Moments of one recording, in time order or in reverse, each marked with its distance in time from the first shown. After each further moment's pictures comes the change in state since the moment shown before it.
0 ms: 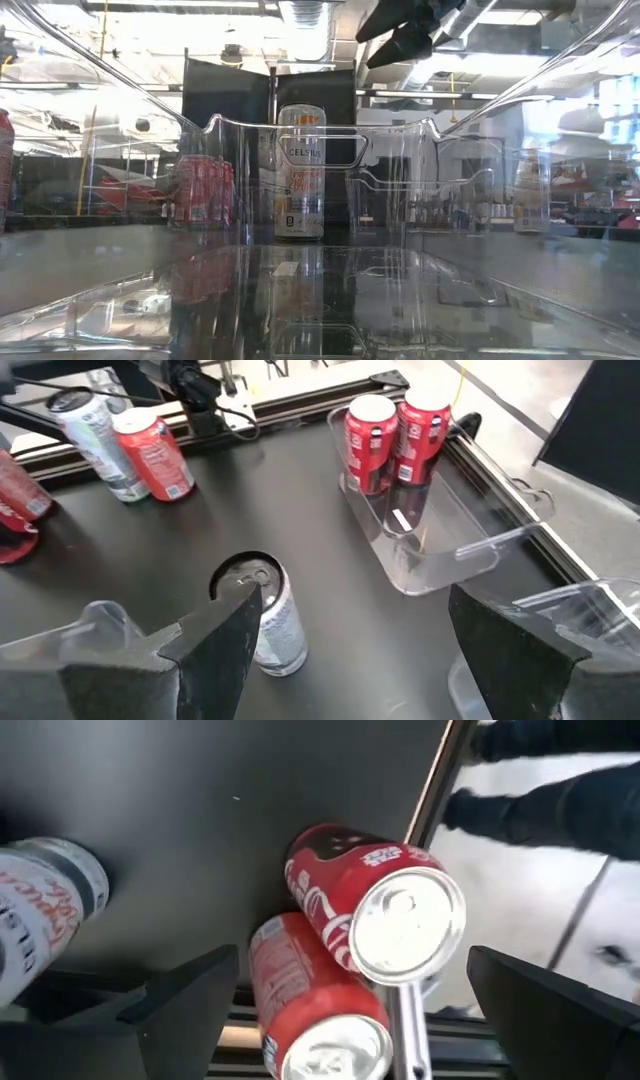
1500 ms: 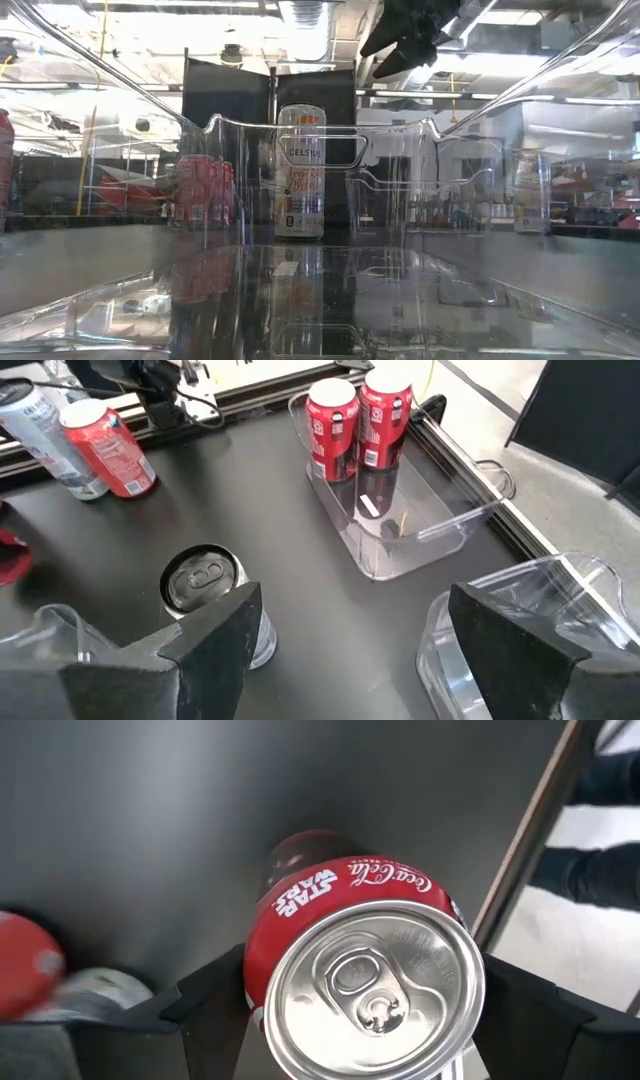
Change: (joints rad) left arm 0.223 0.171 0.060 -0.018 -0.053 0.200; right arm -0.049 0.000 0.001 -0.038 0.019 0.008
